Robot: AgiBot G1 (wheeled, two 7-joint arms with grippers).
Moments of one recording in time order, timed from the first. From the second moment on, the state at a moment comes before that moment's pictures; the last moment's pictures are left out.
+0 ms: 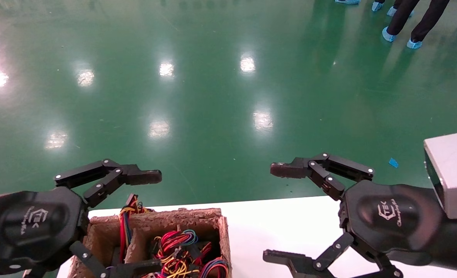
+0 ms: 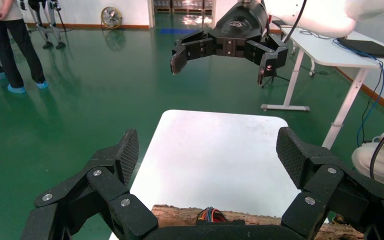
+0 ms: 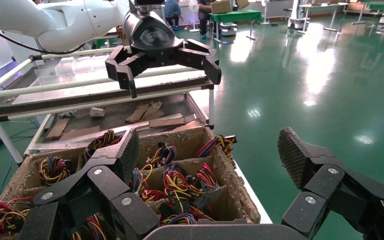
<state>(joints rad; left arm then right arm) -1.07 0.61 0.28 -1.28 0.73 1.49 -0.18 1.10 -0.57 -0.38 1.26 -0.66 -1.45 0.13</state>
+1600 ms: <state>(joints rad) -1.07 0.61 0.28 -1.28 0.73 1.49 -0.18 1.10 -0.57 -0.38 1.26 -0.66 -1.45 0.13</state>
